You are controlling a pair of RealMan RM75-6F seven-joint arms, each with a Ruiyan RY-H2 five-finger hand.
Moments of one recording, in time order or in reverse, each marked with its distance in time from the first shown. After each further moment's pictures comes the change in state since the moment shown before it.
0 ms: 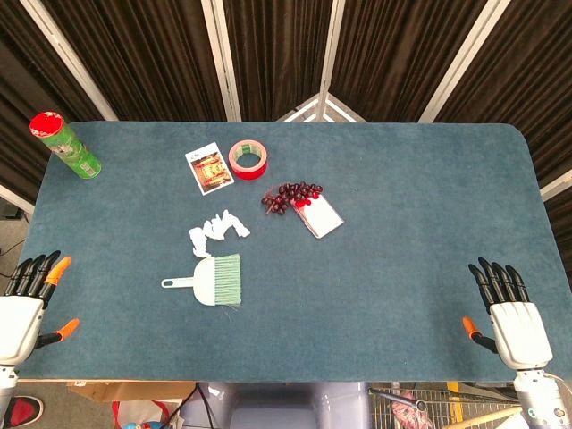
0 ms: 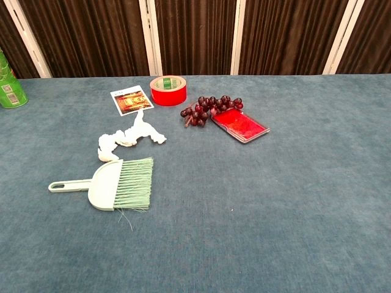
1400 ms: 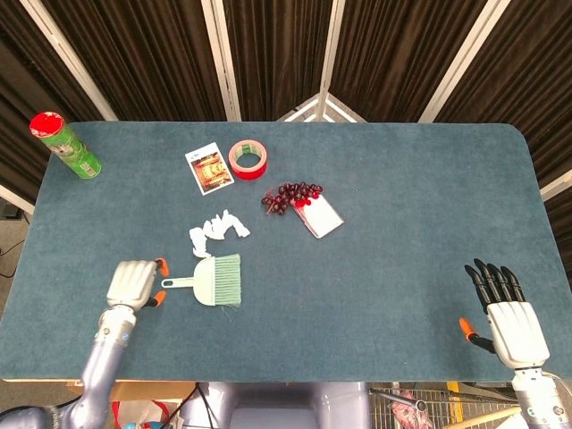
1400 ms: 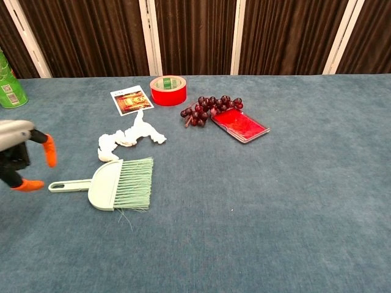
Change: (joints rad) left arm -0.395 -0.365 -0.207 -0.170 -0.792 -0.377 0.736; right arm 0.011 0.018 -0.007 -0.022 0.011 -0.036 0.033
